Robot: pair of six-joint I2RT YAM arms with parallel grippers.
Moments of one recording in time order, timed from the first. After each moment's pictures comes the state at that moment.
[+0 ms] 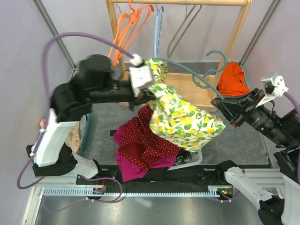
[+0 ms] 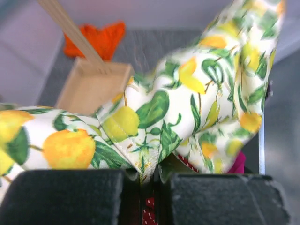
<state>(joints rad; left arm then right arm) -0.97 1.44 2.17 -1.07 0.34 0.32 0.34 0.78 1.68 -0.83 -0.45 0.25</state>
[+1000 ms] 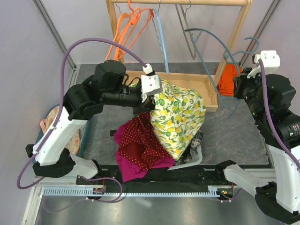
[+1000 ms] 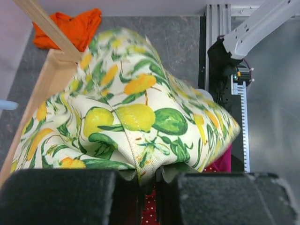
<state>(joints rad) -0.94 1.41 2.07 -1.06 0.44 0.32 0.34 0.99 1.72 -0.92 0.33 0.09</state>
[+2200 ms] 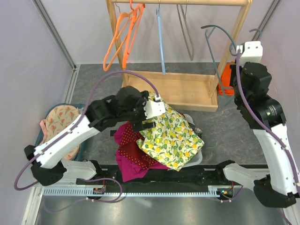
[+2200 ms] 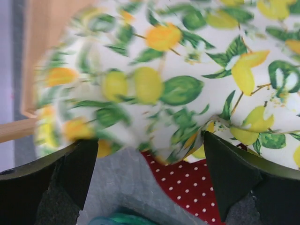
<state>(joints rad) -0.95 1.27 1.42 -0.96 -0.02 0.56 0.35 1.04 1.58 -0.70 0.60 -0.10</state>
